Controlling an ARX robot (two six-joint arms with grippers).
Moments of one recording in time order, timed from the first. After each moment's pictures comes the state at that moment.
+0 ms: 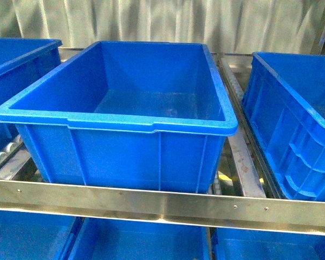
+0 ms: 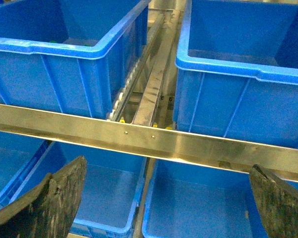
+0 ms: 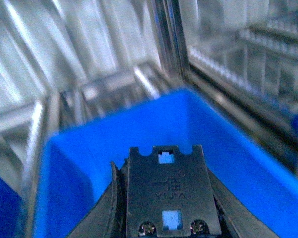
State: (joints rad) left arm 0.00 0.01 0.02 0.00 0.00 -0.01; right arm -0.18 1.64 1.15 0.40 0.24 0.26
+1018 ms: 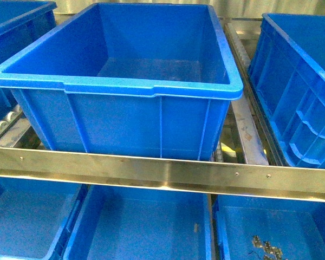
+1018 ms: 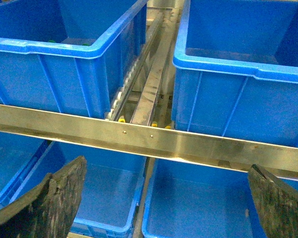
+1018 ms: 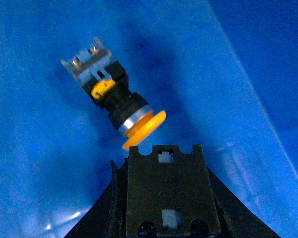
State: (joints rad) left arm 0.00 0.01 0.02 0.00 0.00 -0.01; right arm -0.23 2.17 1.69 -0.15 0.26 0.15
